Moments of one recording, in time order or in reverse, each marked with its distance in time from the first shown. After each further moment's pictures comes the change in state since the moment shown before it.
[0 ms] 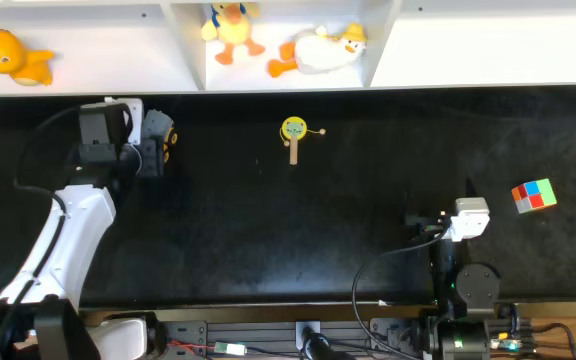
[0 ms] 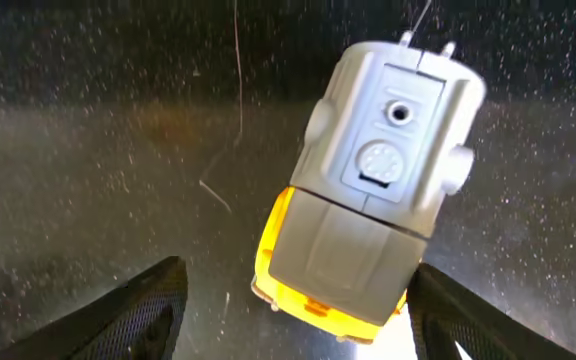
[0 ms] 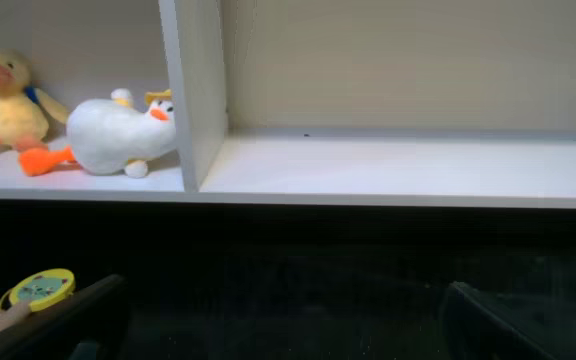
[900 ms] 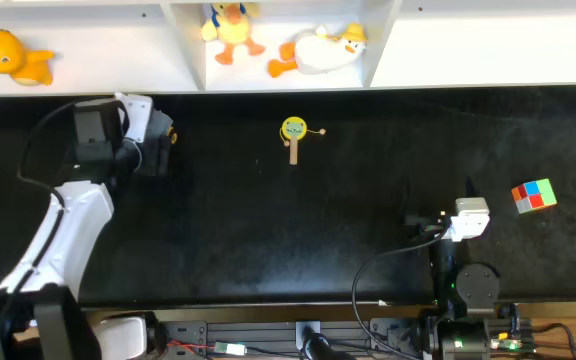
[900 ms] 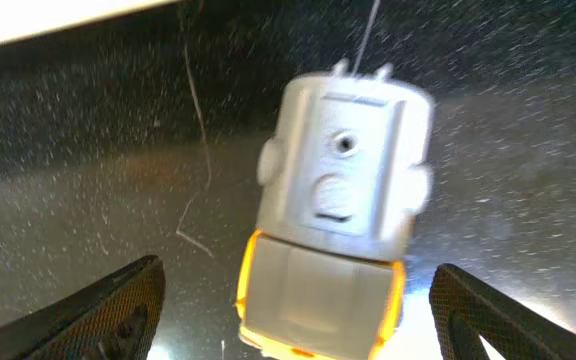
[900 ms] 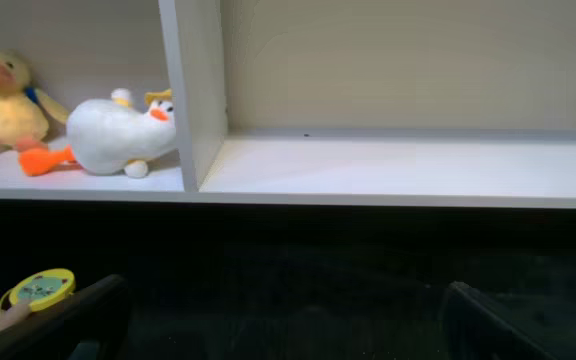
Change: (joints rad) left arm 0.039 0.042 0.000 0.062 0.112 0.170; right arm 0.000 0.000 0.000 -0.001 0.000 0.000
